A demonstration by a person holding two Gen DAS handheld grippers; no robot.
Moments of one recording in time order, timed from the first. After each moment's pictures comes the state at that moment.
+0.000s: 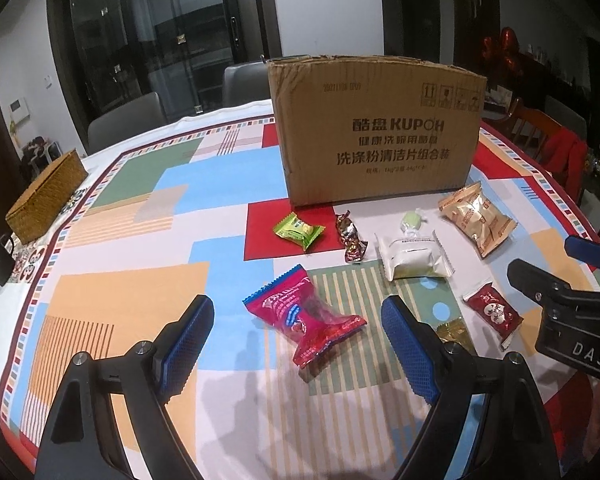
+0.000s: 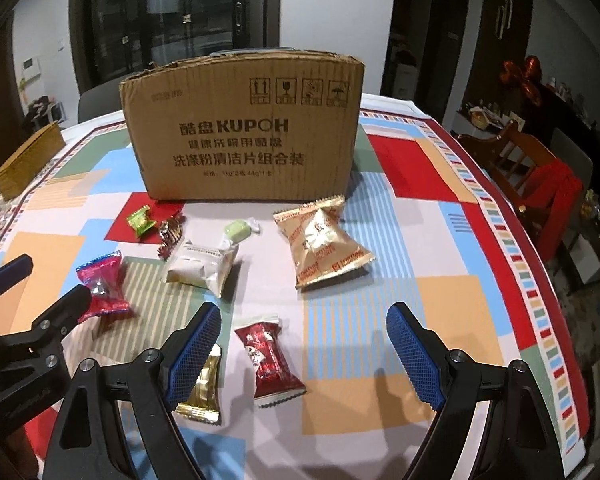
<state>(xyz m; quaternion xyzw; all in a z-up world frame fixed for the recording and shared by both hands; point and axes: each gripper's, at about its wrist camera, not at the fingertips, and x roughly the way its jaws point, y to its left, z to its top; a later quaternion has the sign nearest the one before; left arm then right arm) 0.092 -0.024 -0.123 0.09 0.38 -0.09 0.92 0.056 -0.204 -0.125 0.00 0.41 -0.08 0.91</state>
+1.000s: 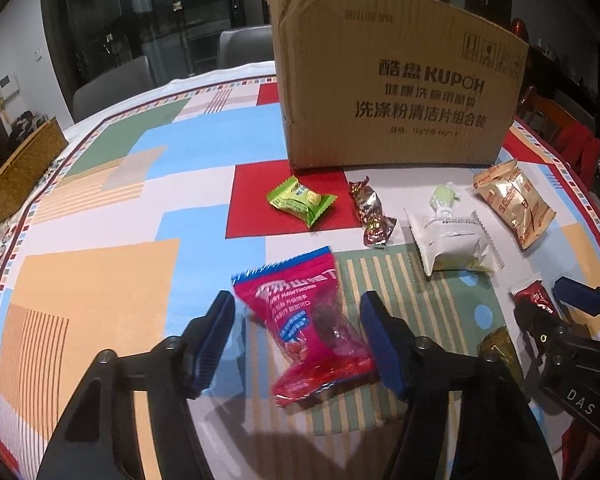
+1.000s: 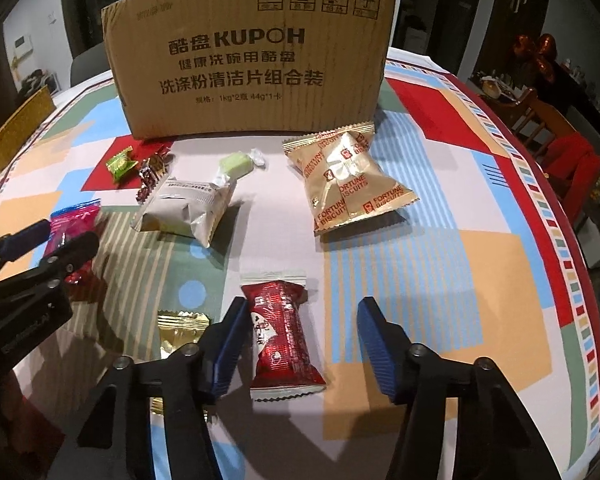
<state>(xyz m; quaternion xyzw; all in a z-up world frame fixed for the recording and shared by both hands) 0.133 -0.024 -0.170 0.07 0.43 -0.10 0.89 0.076 -0.195 -0.175 0.00 0.48 -0.06 0.88</state>
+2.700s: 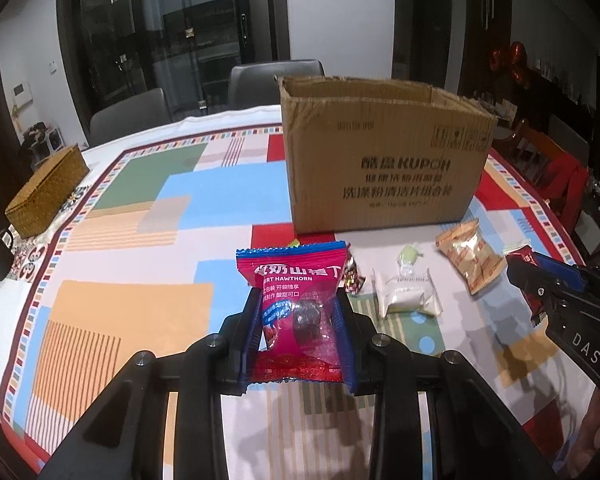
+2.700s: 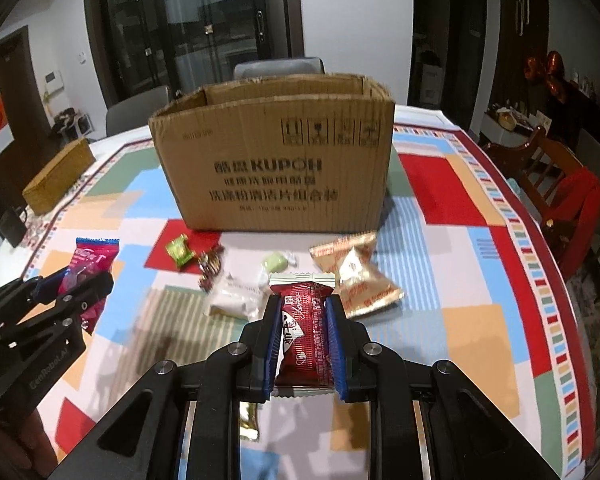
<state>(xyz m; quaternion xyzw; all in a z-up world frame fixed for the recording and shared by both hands) 0.108 -0.021 -0.086 0.06 0.39 -0.09 0.92 0.073 -0.200 -0.092 0.03 0.40 -0.02 0.92</state>
